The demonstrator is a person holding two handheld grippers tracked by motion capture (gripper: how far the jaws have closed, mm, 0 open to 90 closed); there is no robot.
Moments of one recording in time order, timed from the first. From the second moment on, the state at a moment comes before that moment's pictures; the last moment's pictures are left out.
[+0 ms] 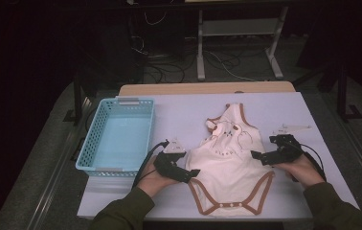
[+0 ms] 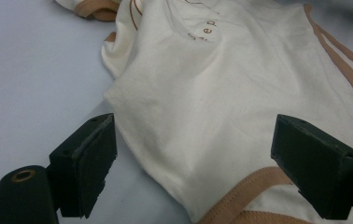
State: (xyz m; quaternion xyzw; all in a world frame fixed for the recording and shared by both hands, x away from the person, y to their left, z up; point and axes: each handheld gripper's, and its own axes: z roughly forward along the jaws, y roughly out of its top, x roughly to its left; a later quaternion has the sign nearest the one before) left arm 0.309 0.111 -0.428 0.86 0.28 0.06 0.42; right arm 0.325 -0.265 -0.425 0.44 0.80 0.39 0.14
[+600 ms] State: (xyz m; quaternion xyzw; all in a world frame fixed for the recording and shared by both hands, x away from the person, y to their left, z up) left arm 0.317 0.107 -0.422 0.86 0.29 0.07 0.42; right arm 0.278 -0.277 -0.441 0.44 0.79 0.41 0.11
